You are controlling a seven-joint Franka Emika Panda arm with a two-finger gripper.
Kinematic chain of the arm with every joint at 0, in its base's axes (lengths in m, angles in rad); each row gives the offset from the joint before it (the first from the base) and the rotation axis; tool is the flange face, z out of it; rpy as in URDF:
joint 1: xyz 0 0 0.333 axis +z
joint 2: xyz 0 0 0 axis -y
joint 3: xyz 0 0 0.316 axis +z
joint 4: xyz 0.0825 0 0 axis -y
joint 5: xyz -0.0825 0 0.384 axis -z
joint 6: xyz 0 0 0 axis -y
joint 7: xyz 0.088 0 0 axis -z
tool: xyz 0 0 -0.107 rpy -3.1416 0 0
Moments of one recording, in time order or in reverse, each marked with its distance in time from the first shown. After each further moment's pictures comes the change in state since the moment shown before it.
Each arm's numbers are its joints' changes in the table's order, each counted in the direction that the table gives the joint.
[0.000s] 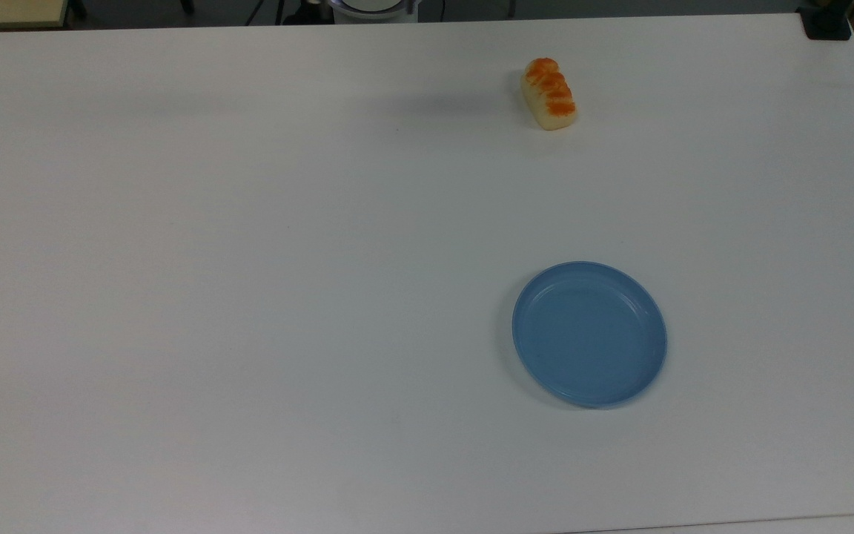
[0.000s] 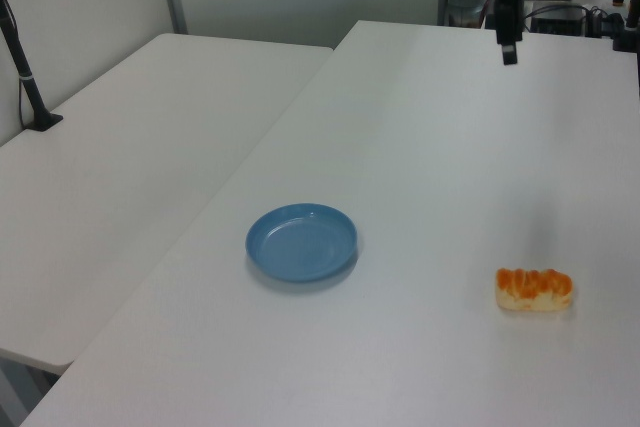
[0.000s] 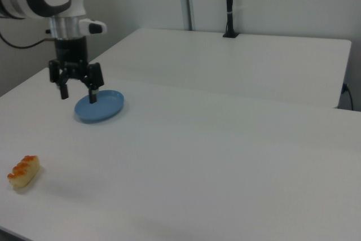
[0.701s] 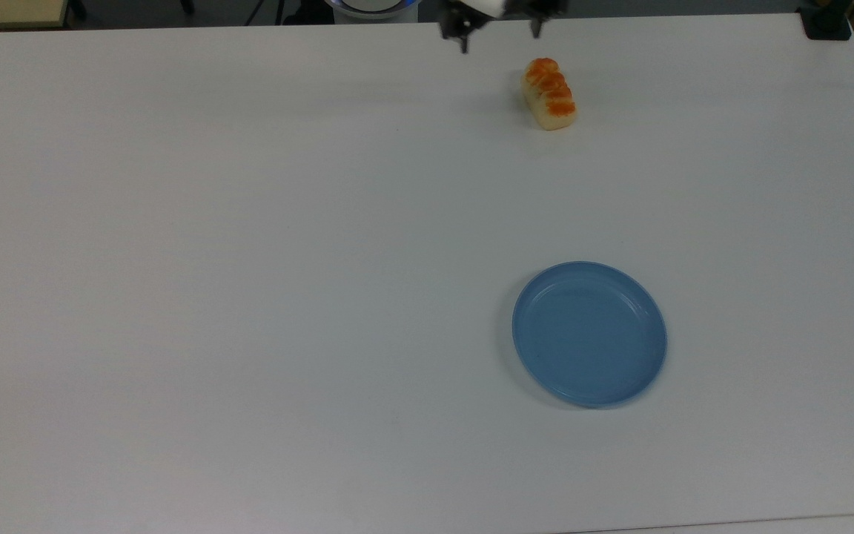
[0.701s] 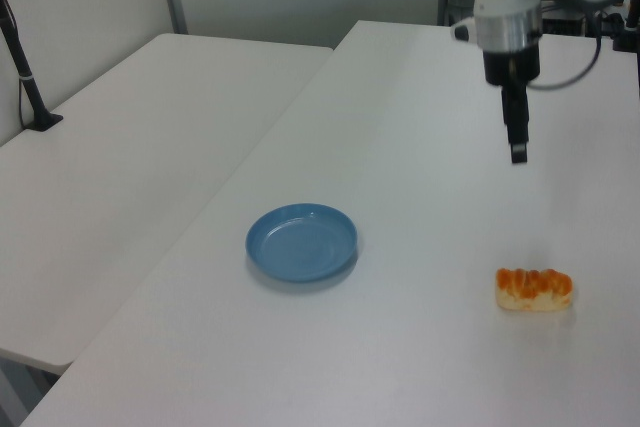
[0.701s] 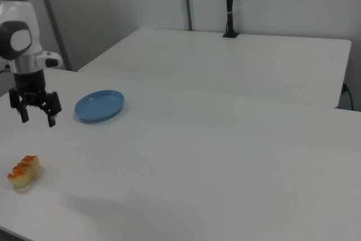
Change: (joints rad) arm 0.056 0.041 0.228 -0.289 -0.127 0.323 0.136
